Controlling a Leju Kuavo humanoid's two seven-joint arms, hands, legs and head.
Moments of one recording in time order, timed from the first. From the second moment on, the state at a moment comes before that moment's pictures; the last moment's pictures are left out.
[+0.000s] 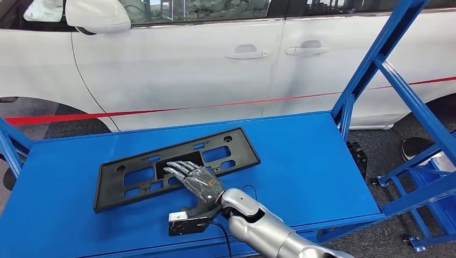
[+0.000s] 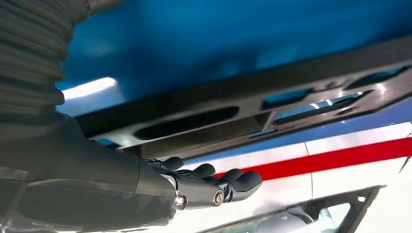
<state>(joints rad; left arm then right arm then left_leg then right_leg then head) -0.16 -0.26 -0.86 -0.21 0.68 0.67 0.10 -0.50 0.15 0.83 -0.94 0.74 -0.24 -0.25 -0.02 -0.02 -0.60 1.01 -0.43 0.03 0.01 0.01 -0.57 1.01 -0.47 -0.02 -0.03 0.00</state>
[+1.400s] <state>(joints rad) -0.17 -0.26 -0.92 -0.21 0.83 0.65 0.06 -0.48 0.25 0.73 -0.95 0.59 -0.04 -0.25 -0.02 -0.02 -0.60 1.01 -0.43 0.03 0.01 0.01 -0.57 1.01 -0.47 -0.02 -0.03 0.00</state>
